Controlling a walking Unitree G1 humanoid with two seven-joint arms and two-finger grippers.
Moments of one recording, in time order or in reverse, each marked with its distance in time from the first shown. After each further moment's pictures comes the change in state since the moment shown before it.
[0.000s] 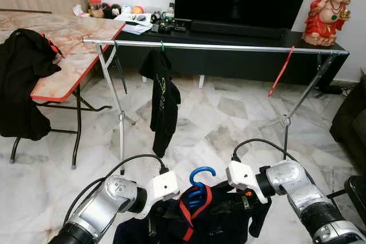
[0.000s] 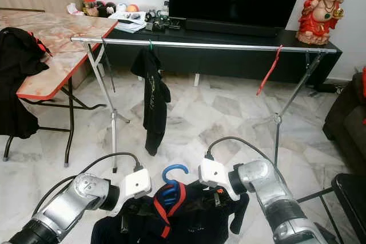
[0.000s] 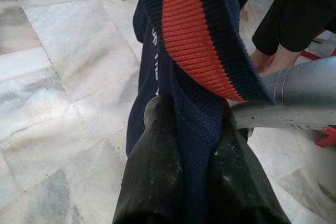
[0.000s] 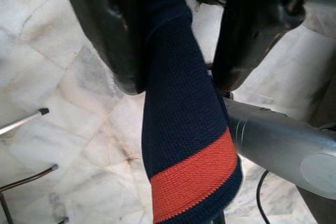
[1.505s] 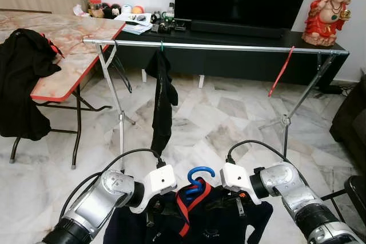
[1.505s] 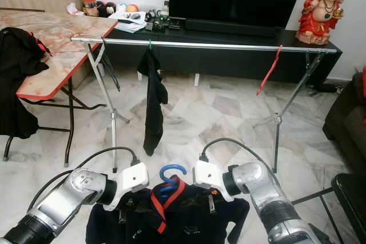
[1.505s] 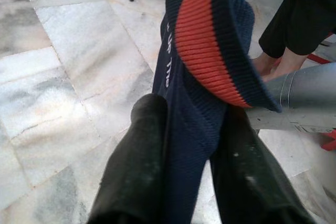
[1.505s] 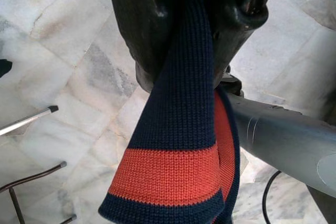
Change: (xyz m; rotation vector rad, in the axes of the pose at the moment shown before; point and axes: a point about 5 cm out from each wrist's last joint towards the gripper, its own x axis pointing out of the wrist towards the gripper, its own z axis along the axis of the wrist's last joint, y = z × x) left arm -0.009 0.006 0.007 -0.004 0.001 0.016; right arm 0.012 -0.001 0.002 -0.031 -0.001 -0.040
